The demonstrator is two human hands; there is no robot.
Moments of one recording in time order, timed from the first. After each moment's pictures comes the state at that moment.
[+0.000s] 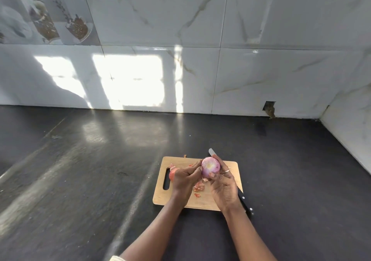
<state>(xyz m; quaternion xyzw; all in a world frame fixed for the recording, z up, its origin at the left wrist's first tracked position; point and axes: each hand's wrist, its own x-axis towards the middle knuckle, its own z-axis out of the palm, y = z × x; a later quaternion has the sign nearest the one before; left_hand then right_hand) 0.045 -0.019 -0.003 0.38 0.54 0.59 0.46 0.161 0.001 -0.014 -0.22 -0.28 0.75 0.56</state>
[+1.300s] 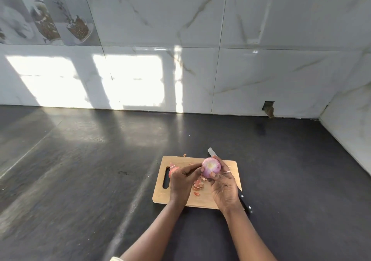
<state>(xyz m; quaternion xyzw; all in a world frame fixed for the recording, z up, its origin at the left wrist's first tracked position) 0.044 -0.028 0.002 0.46 0.57 0.59 0.34 0.164 -0.003 -0.014 -0.22 -0.26 0.75 0.57</state>
